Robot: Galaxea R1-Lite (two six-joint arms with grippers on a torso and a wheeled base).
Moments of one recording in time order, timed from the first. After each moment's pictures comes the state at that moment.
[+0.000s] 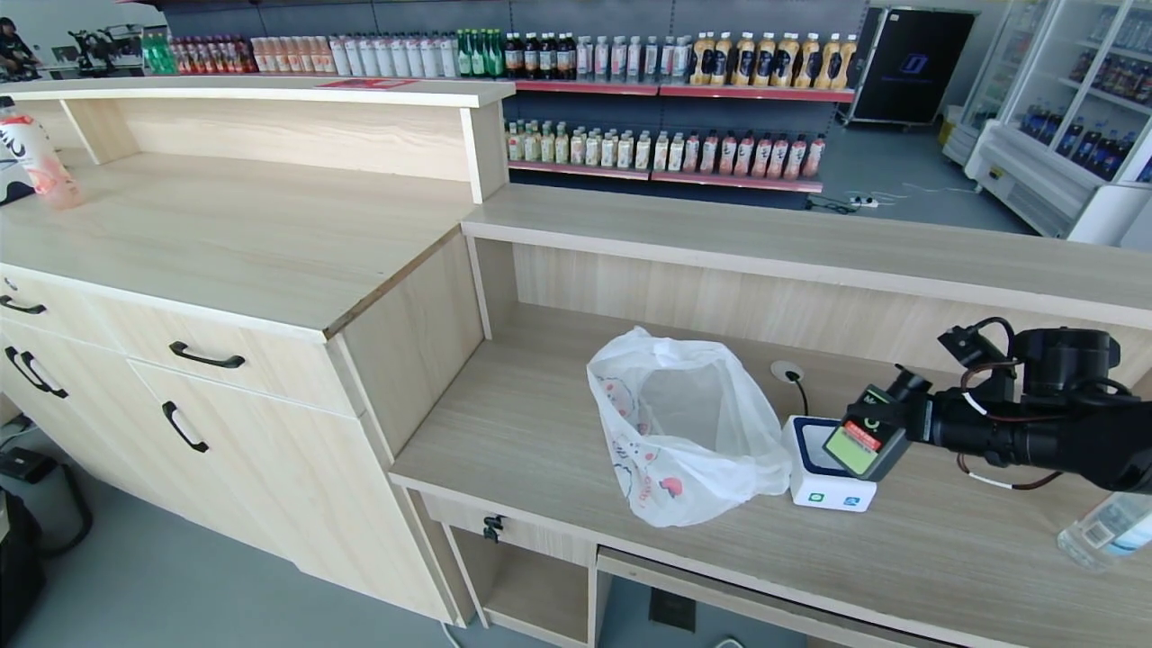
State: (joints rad) left arm 0.01 0.00 0.00 0.04 0.08 0.06; right arm -0.20 1.99 -0.83 -0.60 0.67 0.07
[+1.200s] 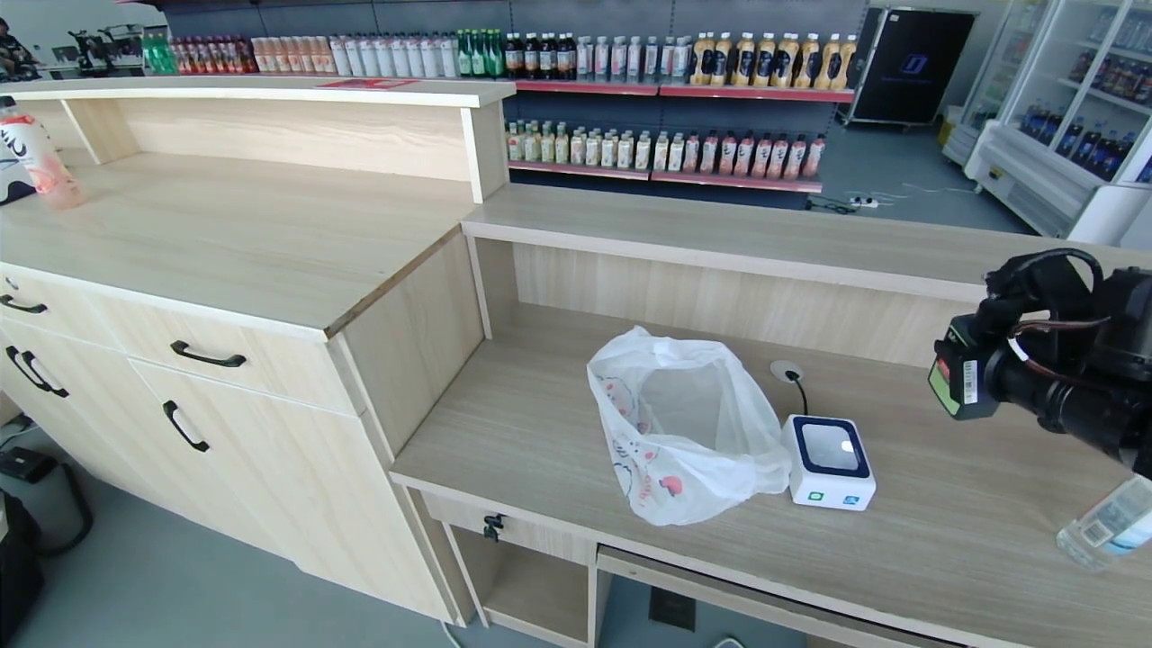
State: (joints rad) left arm 0.01 0.00 0.00 0.03 0.08 0.06; right arm -0.01 1.64 -0.65 -0.79 -0.15 -0.28
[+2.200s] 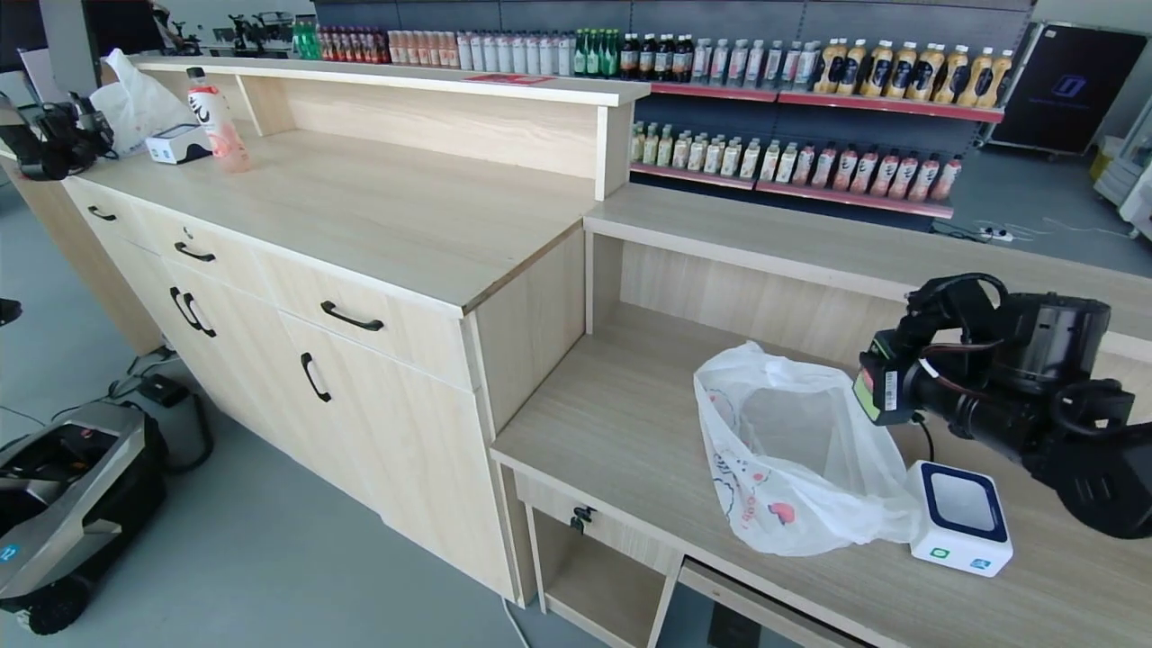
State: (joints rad) left arm 0.01 0.00 0.00 0.04 0.08 0.06; right arm 0.09 1.82 -0.67 -0.92 -0.13 -0.17
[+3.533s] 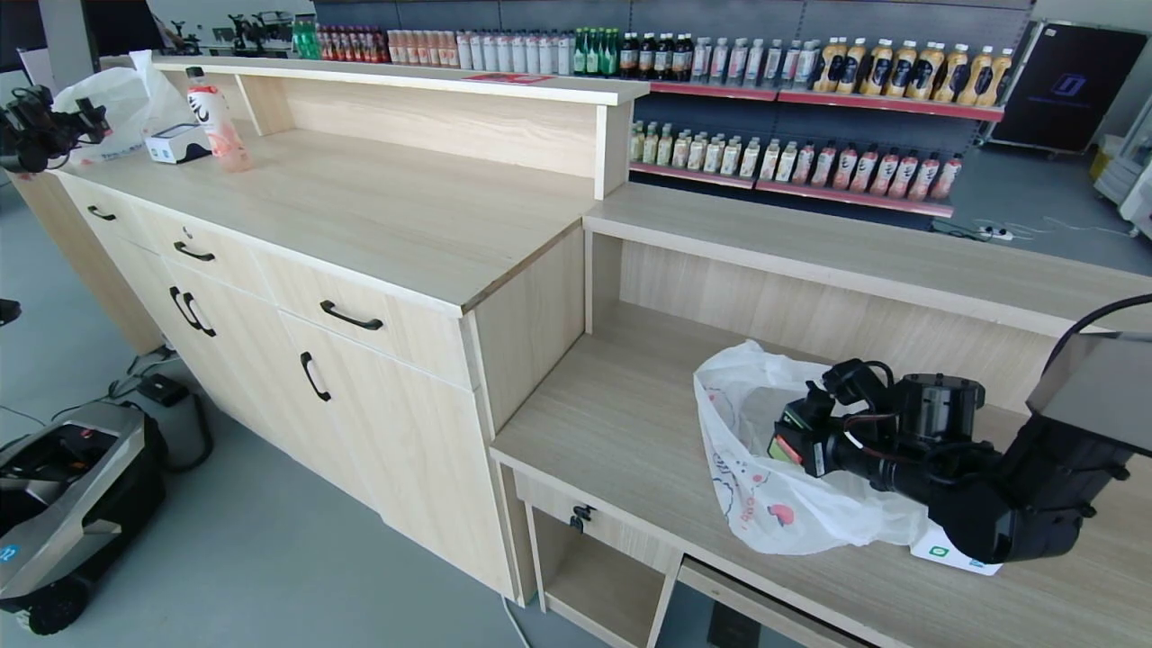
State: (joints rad) left arm 0.01 0.00 0.00 0.03 0.08 0.06; right arm 0.07 2.22 -0.68 -1.19 0.27 -0.22
